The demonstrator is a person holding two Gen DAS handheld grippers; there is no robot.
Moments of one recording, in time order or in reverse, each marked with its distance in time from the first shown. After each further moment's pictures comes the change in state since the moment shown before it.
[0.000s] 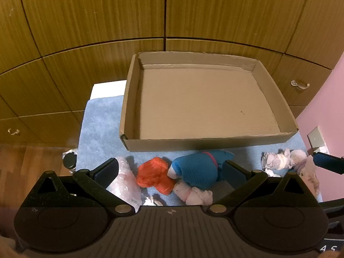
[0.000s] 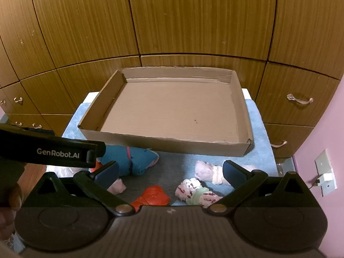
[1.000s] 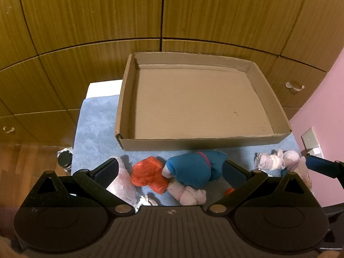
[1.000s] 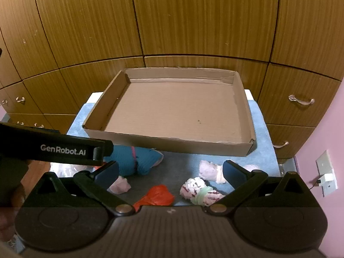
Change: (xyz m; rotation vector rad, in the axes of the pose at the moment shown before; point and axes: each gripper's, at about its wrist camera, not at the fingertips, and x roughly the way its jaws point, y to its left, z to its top) left arm -0.004 -0.002 -0.001 -0.023 0.005 -0.030; right arm -0.005 0.007 0.002 -0.007 0.002 0.011
